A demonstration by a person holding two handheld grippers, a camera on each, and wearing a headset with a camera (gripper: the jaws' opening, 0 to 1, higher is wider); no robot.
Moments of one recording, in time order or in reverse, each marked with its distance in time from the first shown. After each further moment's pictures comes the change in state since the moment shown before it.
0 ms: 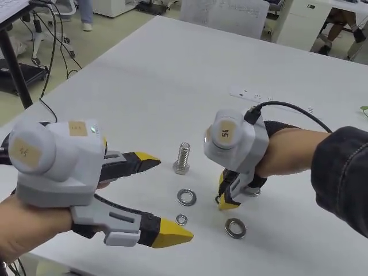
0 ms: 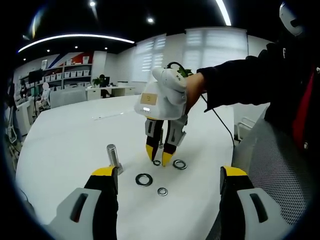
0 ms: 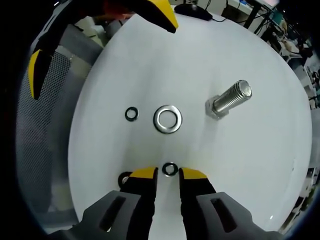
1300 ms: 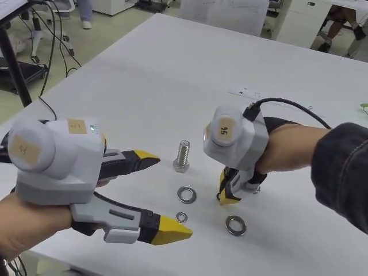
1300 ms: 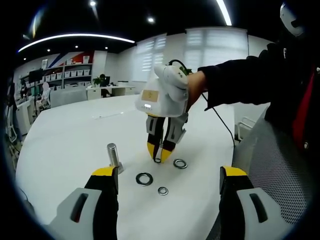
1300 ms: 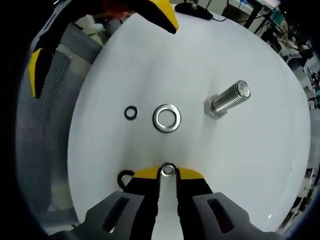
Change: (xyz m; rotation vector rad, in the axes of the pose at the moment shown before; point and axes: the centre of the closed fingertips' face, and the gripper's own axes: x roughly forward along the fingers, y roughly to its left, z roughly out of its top) left arm 0.000 0.000 -0.002 -0.002 0.003 0.001; right arm -0.006 -0.002 0.000 0.001 0.004 -0.014
